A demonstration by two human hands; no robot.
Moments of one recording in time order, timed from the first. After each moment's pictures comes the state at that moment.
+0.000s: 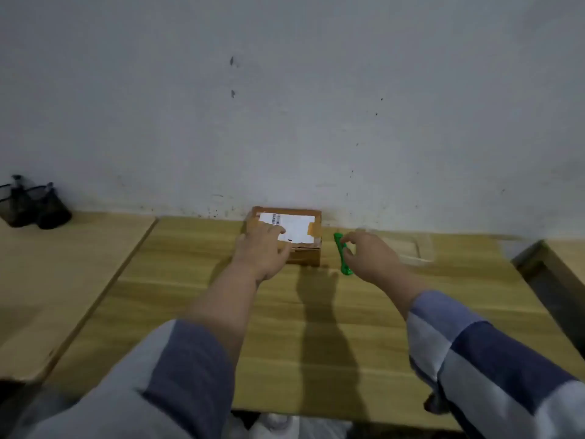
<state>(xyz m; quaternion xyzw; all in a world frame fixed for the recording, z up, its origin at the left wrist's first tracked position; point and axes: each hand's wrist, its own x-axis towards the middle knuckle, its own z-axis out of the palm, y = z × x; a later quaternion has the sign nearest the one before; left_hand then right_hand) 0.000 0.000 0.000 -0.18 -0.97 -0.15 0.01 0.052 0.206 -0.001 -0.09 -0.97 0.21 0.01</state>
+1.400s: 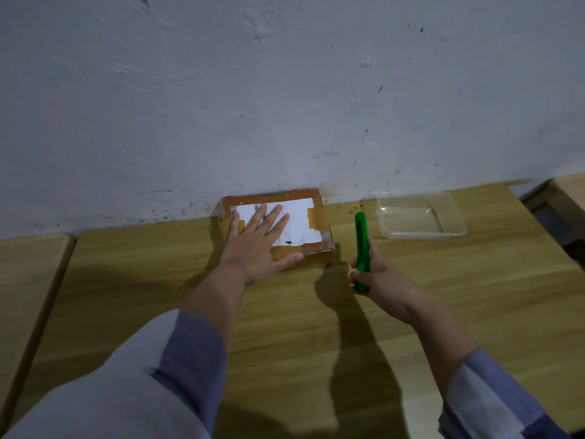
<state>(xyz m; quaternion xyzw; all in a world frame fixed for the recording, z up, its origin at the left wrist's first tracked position) -0.157 -0.002 -0.120 -0.38 -0.92 -0.01 -0.08 0.001 0.189 -0.080 -0.28 -0.70 0.65 -0.11</state>
